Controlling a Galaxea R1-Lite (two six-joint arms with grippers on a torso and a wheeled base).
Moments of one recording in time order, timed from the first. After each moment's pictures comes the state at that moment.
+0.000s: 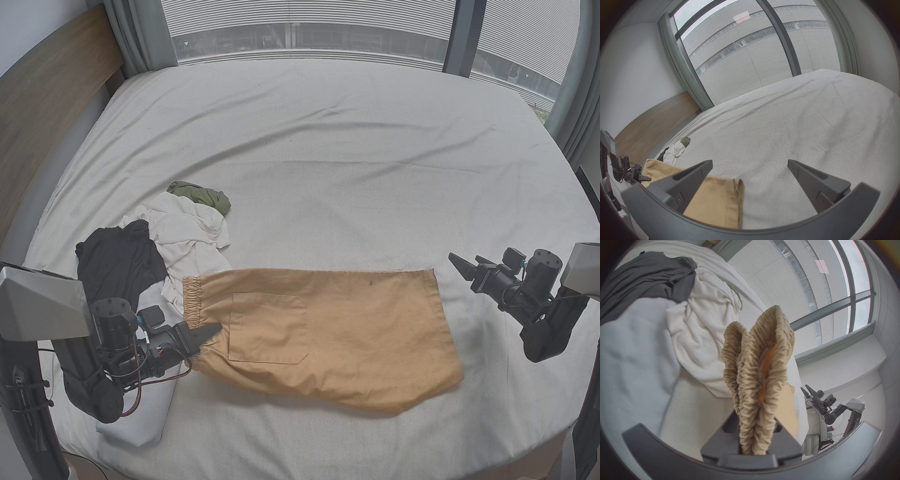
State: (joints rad) left arm -0.17 2.20 -0.36 -1.55 -0.48 -0.68; right arm -0.01 2.20 -0.63 -1.53 0.34 0.28
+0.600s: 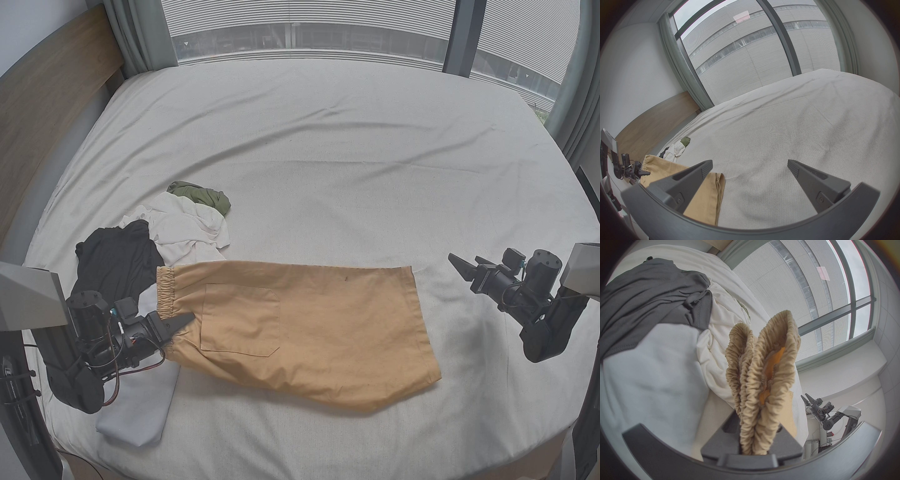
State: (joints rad) left arm -0.02 2.18 -0.36 -1.55 -0.59 -0.68; right arm -0.01 2.20 -0.63 -1.53 0.34 0.28
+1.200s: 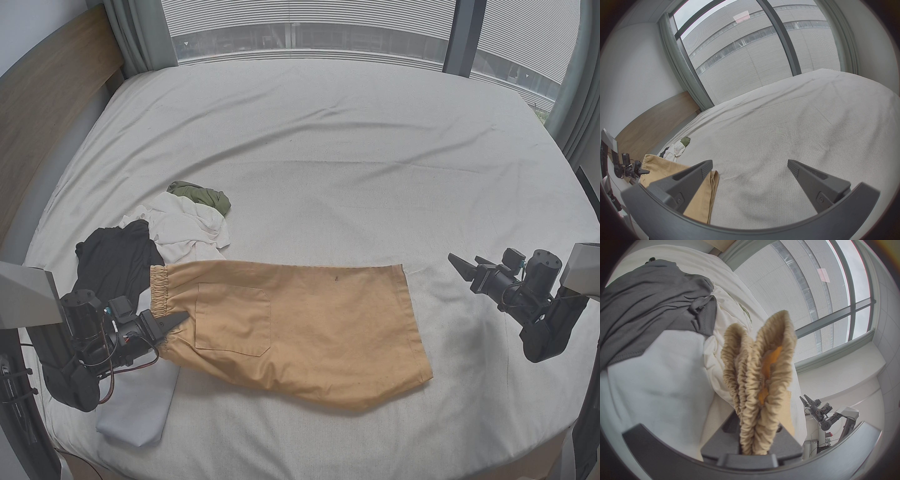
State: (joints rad) left arm -0.02 2.17 -0.35 -1.55 -0.63 -0.69; right arm -0.01 2.20 -0.63 -1.53 0.34 0.28
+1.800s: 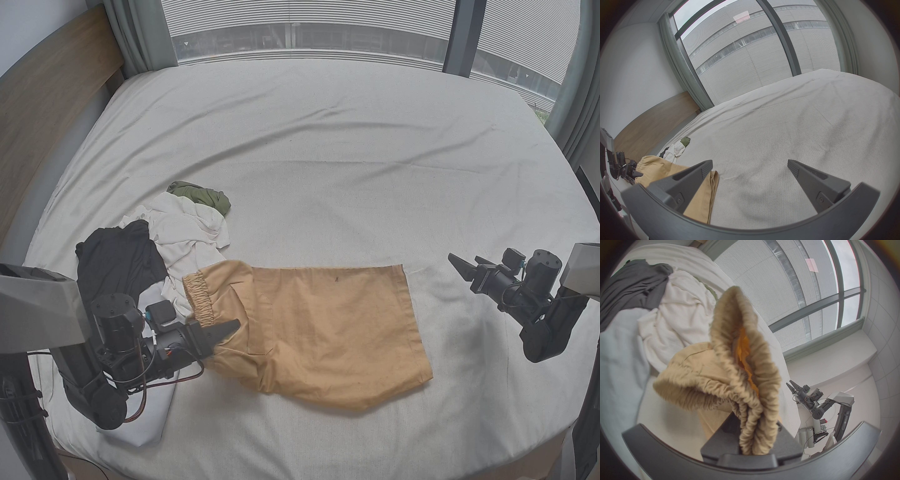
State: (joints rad) left arm -0.32 2.13 -0.37 -1.55 -0.47 -0.68; right arm -0.01 2.20 -0.63 -1.53 0.34 0.28
